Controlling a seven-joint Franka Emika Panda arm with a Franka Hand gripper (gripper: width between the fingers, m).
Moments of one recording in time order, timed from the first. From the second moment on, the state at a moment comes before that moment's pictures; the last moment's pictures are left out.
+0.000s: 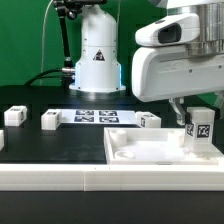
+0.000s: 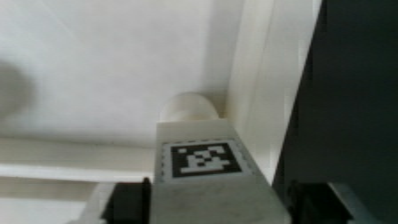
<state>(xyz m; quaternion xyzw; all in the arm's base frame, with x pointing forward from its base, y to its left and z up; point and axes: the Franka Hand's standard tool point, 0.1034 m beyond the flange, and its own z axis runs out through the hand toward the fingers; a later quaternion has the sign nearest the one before) 0.605 0.121 0.082 -0.99 -0.08 -0.02 0.06</state>
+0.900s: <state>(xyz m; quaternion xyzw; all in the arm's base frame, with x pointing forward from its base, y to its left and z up) 0.598 0.124 0.078 -0.96 0.28 -0.01 0.07</state>
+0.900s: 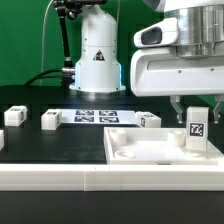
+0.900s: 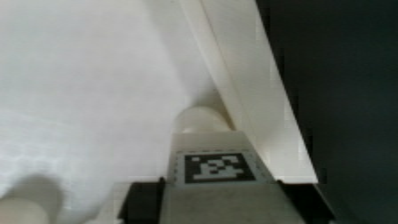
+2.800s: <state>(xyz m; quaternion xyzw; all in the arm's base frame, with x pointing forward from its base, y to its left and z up) 0.608 0.114 0.077 -1.00 -0.05 -0.03 0.07</state>
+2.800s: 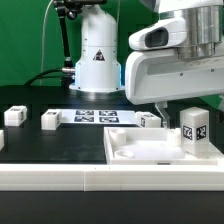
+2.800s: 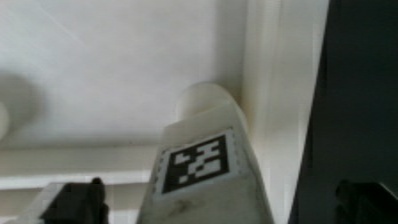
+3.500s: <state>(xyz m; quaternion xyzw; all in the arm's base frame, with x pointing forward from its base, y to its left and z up) 0.609 0.114 0.078 -0.99 -0.08 -0.04 0.07</state>
